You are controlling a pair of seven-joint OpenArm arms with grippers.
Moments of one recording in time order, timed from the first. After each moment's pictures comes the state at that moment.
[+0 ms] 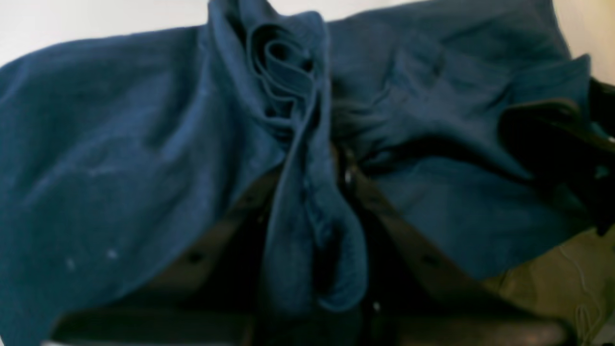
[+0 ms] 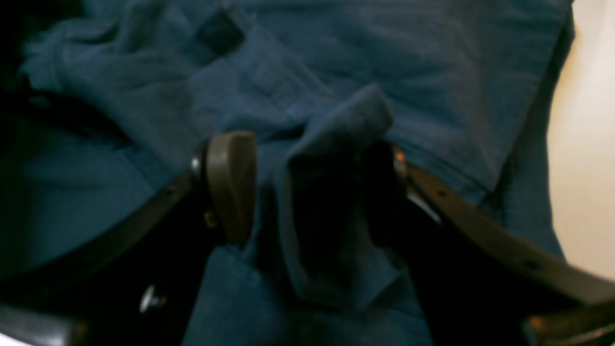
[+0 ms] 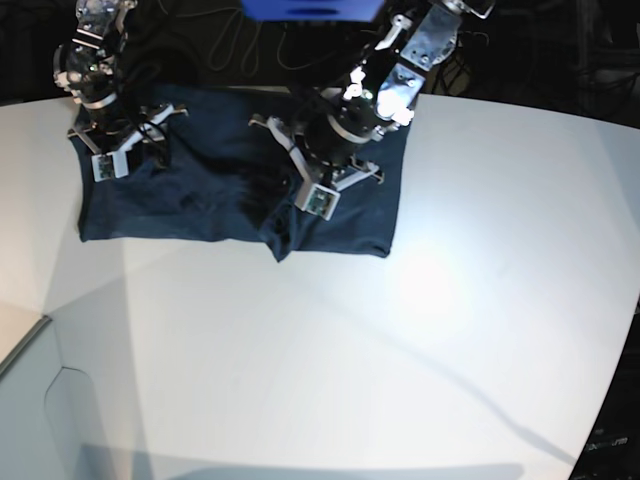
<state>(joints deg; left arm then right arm) 9.8 -3.0 30.2 85.9 -12.1 -1.5 22.7 -19.0 -4.4 32.9 86.5 -10.7 38.8 -13.2</state>
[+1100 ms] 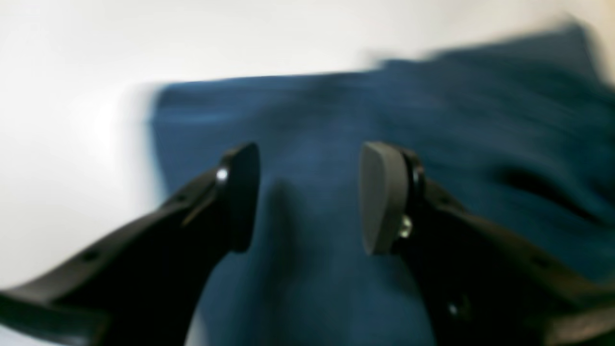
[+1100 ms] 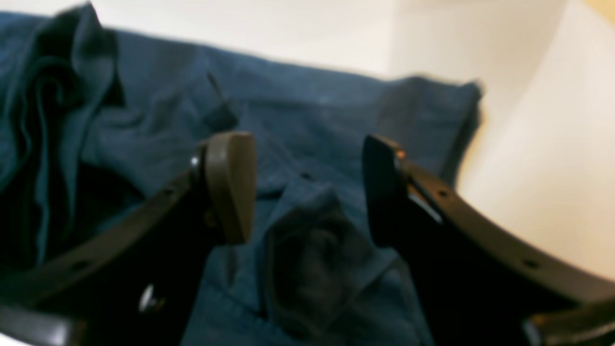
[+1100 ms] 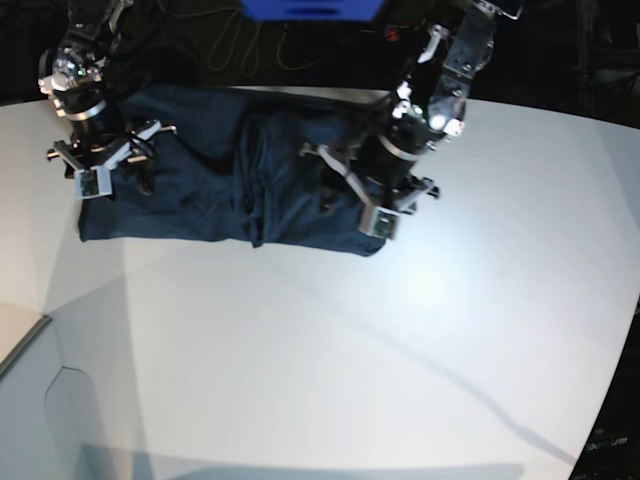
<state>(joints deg) 11.0 -6.3 19.0 90.3 -12.2 -1.9 22.9 -20.0 -5.8 33.4 97.3 -10.6 38.8 -13.1</state>
